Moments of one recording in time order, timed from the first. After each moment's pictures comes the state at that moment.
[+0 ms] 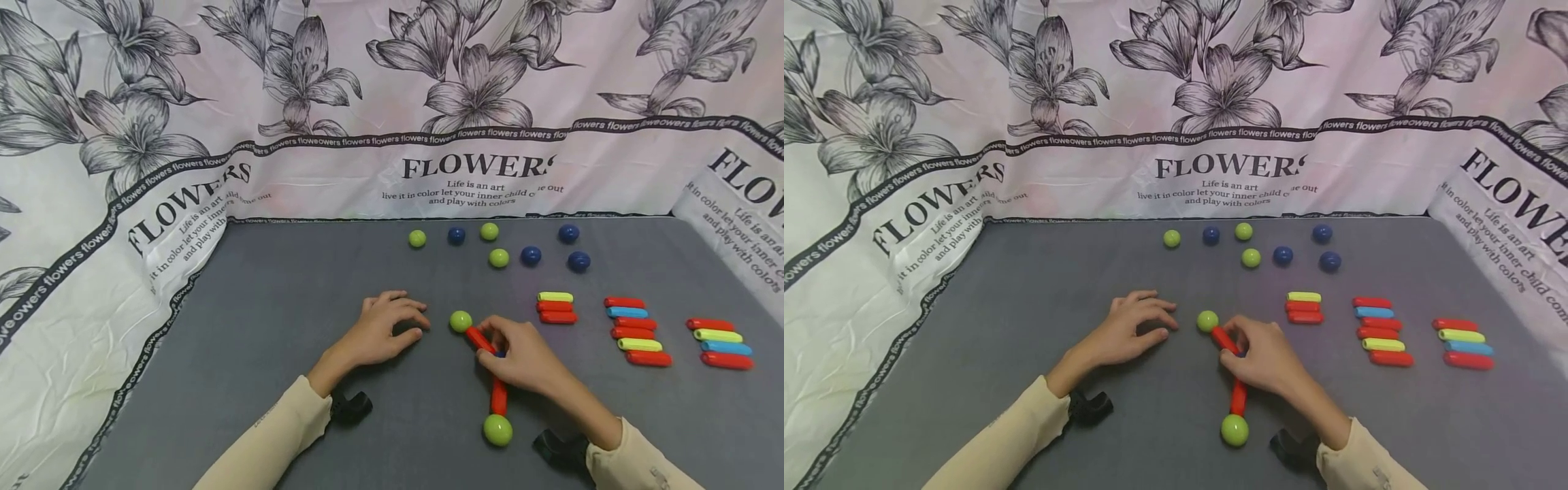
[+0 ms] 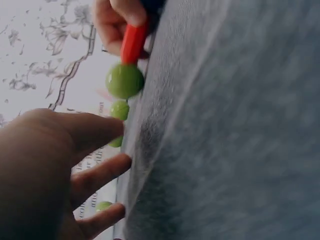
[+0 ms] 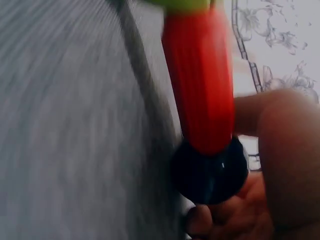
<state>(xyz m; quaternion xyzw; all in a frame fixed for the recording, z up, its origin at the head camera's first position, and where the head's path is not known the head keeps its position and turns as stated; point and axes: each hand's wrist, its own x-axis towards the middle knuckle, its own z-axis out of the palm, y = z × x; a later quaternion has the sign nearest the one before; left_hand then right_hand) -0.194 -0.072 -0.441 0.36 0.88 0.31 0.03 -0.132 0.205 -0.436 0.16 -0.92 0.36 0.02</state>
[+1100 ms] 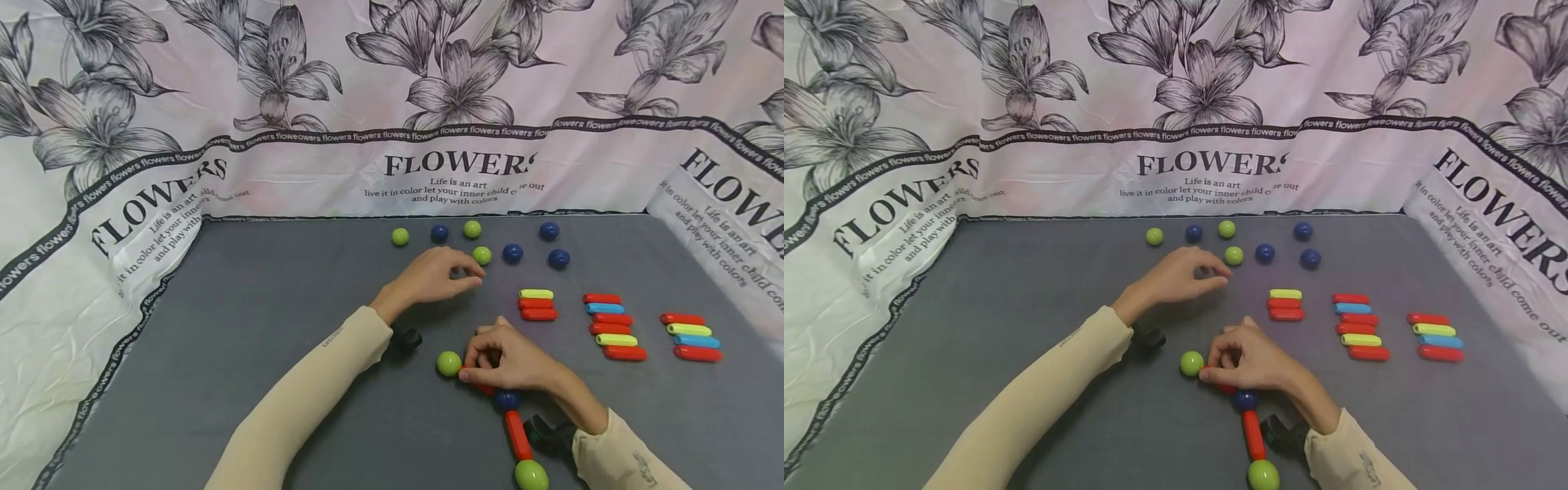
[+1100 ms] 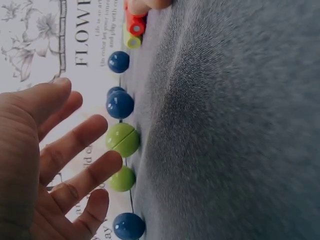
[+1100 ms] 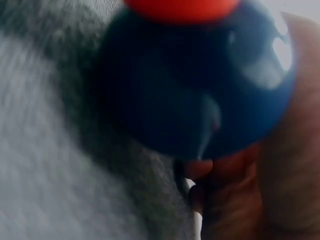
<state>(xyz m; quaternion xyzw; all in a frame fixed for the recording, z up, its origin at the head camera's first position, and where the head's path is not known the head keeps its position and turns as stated) -0.272 0.046 -0.404 0.45 0.84 0.29 0.05 -0.142 0.232 -0.446 0.35 -0.84 0.42 -0.04</state>
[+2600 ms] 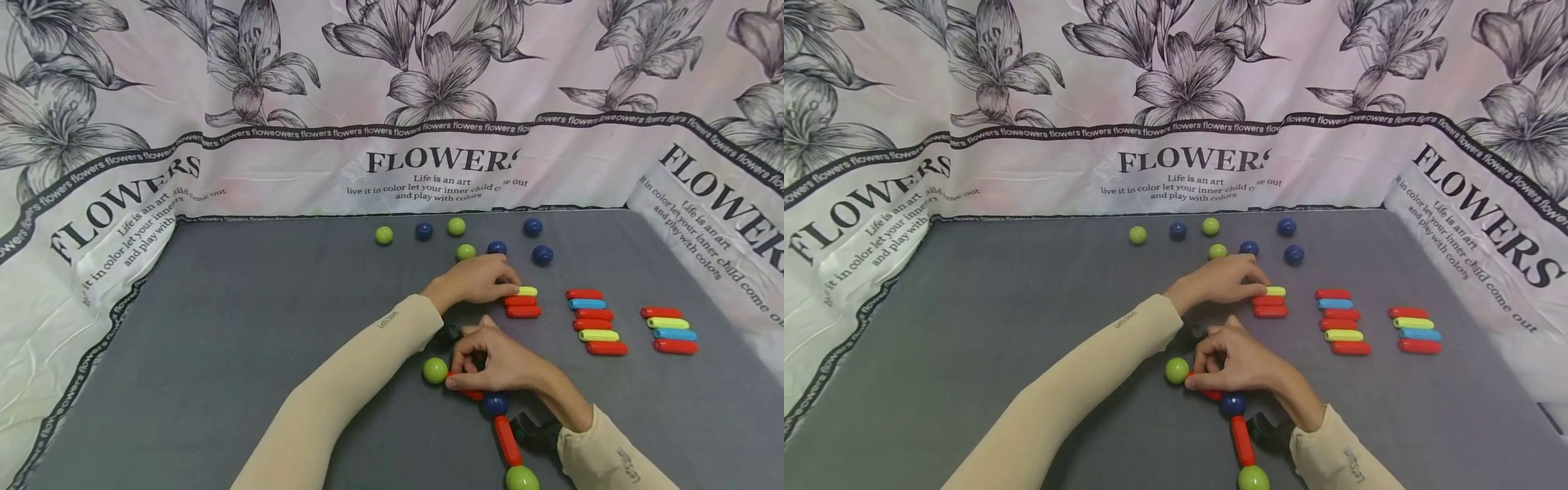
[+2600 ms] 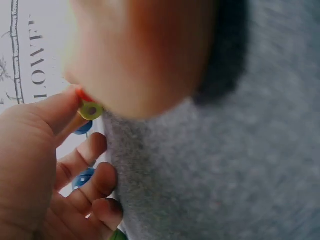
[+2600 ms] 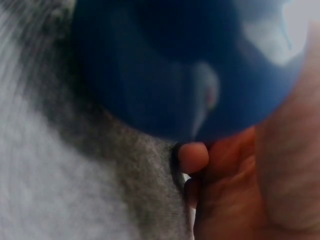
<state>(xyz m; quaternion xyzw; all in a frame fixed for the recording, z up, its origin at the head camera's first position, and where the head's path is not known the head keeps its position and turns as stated) -0.275 0.143 -0.413 0.50 0.83 0.20 0.12 -0.139 0.235 -0.442 0.35 -0.83 0.43 -0.08</state>
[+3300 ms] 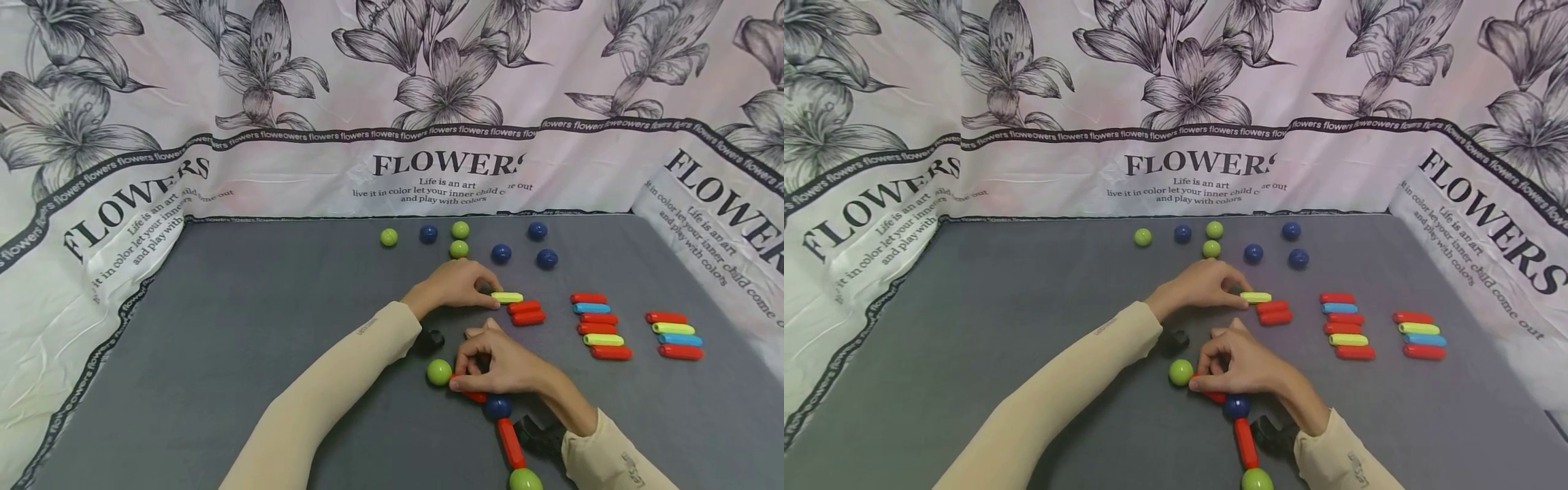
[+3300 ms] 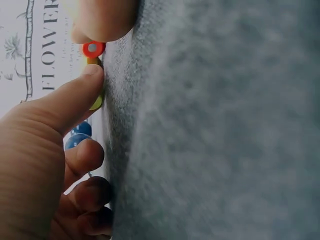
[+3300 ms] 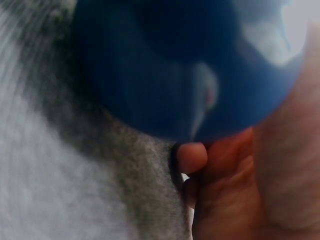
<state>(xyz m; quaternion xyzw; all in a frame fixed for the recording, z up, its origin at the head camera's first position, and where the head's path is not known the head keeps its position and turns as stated) -0.280 0.109 -0.425 0.46 0.85 0.23 0.12 -0.138 0.233 -0.441 0.35 -0.83 0.42 -0.08</state>
